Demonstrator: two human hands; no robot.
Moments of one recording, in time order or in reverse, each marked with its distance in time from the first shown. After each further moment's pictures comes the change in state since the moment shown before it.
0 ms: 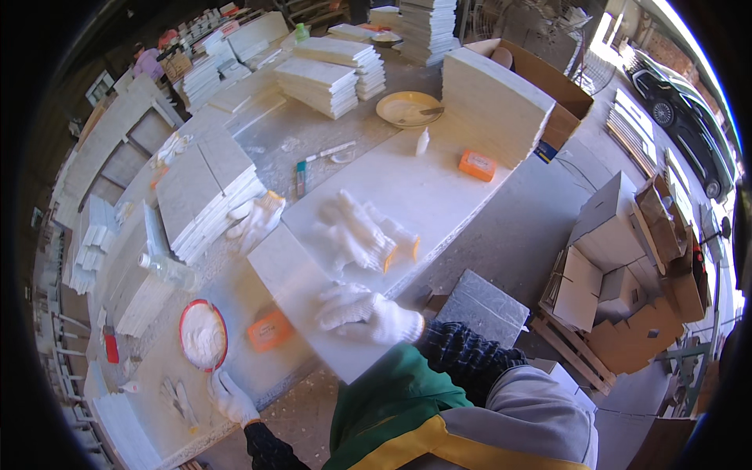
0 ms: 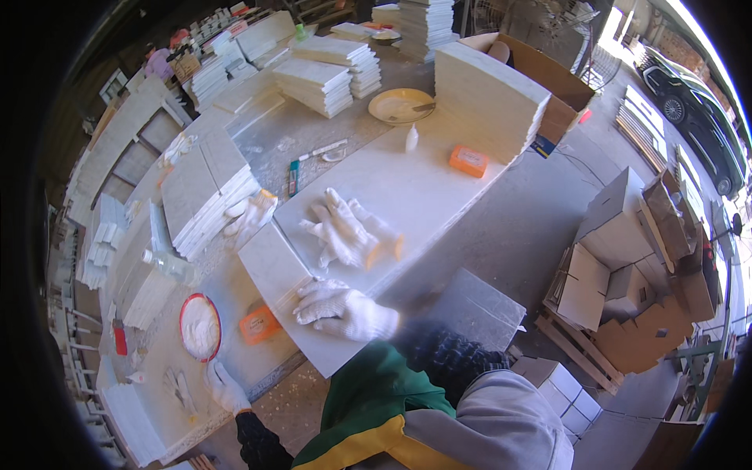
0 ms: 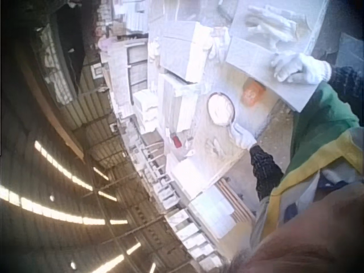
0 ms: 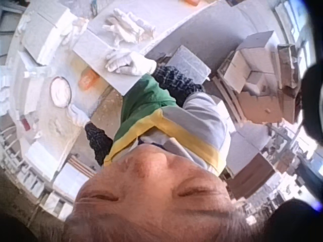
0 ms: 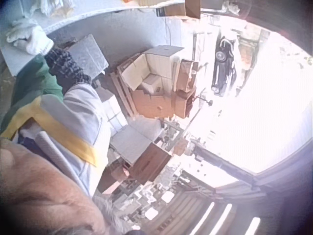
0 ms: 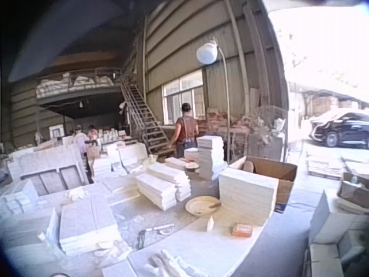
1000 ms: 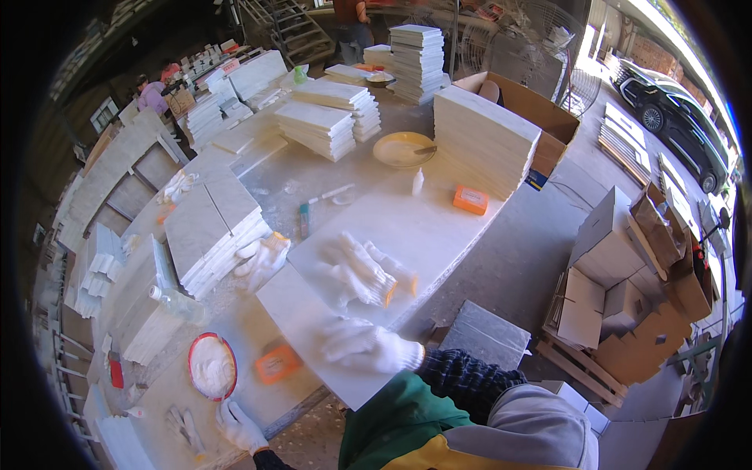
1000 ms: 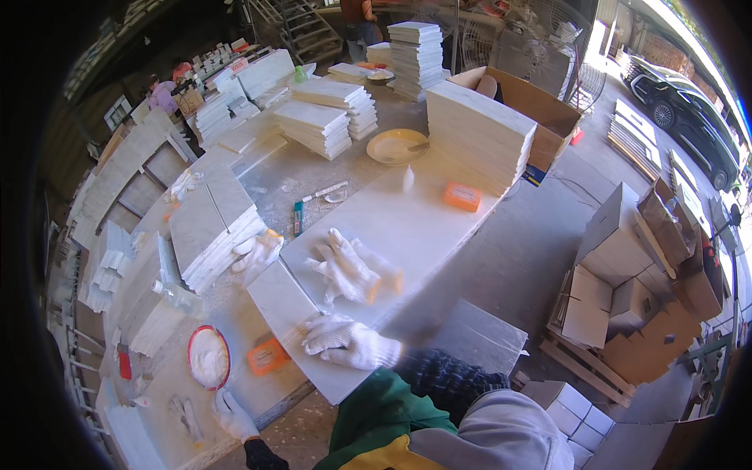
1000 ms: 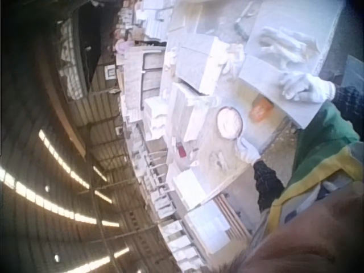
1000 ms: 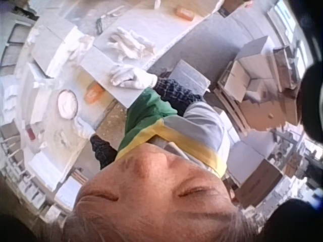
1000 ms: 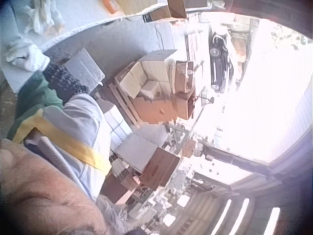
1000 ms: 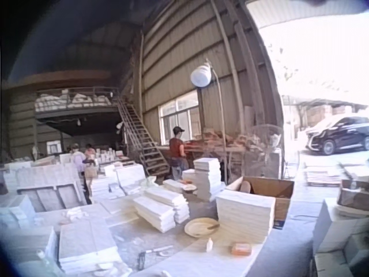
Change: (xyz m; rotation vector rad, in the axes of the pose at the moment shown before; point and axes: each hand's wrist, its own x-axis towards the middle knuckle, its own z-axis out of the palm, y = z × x) left_hand -0.002 0.007 -0.005 0.026 0.026 -0.020; right_hand 0.001 0.007 0.003 -0.003 0.018 -0.102
